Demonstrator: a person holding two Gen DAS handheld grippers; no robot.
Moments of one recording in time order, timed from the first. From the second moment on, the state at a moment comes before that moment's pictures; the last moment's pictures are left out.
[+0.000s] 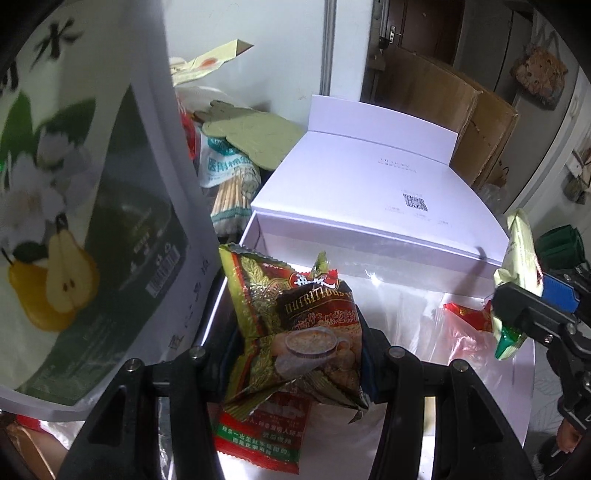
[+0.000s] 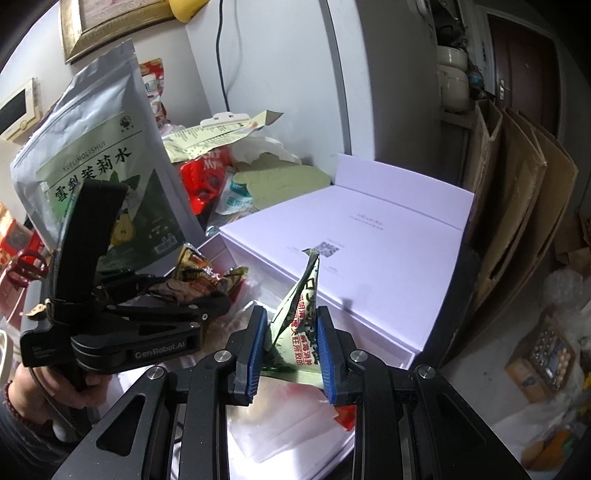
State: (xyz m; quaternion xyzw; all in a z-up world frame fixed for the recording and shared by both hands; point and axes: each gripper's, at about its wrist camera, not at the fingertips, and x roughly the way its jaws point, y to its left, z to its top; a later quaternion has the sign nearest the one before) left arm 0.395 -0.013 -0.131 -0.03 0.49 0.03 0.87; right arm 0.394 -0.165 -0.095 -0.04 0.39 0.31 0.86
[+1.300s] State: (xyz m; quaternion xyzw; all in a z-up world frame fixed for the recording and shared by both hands) left arm 0.362 -0.022 -0.069 0.02 0.40 0.07 0.91; right arm 0.406 -0.156 -0.116 -0.05 0.43 0.31 0.85
